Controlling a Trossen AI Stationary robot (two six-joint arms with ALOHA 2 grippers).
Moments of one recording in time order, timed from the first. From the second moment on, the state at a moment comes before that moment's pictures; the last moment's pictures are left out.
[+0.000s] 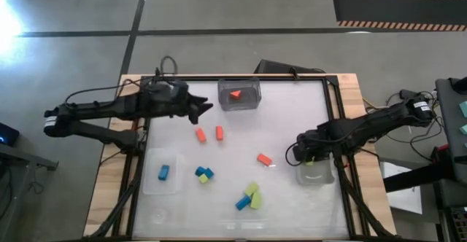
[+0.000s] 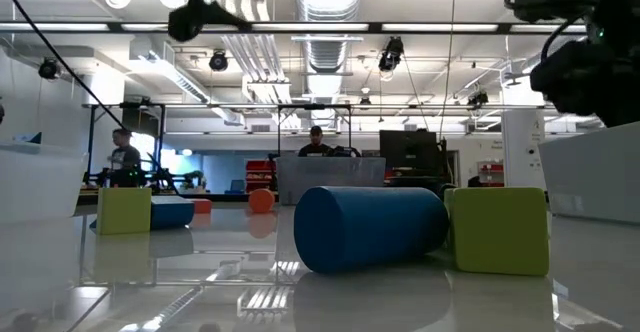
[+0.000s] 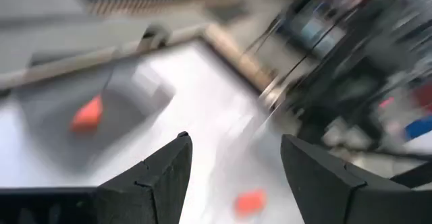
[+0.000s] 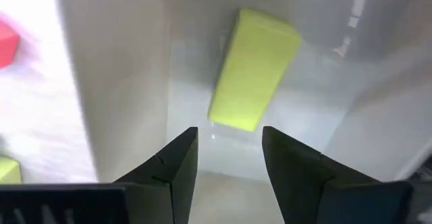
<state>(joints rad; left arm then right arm) 0.14 1.00 0.95 -0.31 -0.20 -0.66 0.17 1.10 0.64 -0.96 -0.26 1.62</state>
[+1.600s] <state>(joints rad) 0.24 1.67 1.04 -0.85 0.04 -1.07 0.16 1.08 1.33 -1.18 0.03 1.30</state>
